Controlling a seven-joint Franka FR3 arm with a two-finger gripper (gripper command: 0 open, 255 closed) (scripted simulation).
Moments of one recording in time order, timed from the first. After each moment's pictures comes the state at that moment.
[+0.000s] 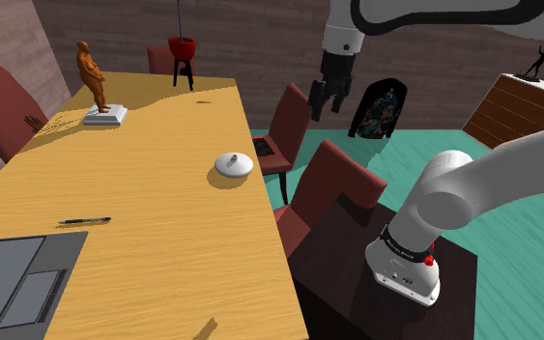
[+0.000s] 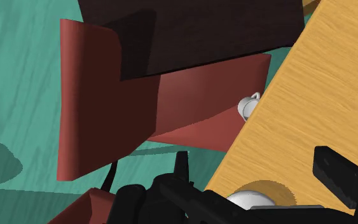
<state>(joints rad) 0.02 -0.65 0.02 -2.39 0.01 1.67 0.18</state>
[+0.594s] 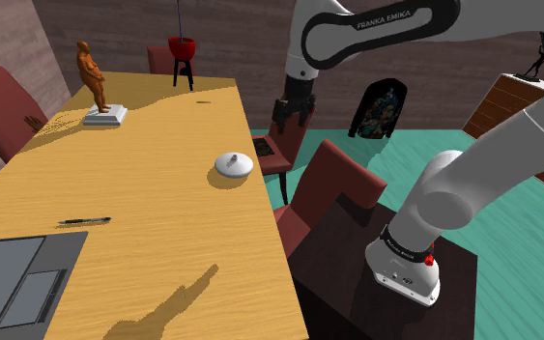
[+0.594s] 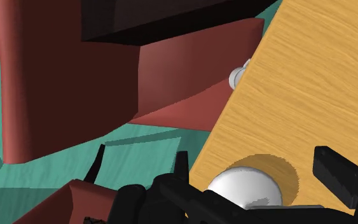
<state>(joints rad) 0.02 -0.37 0.04 -2.37 0.03 1.97 0.23</state>
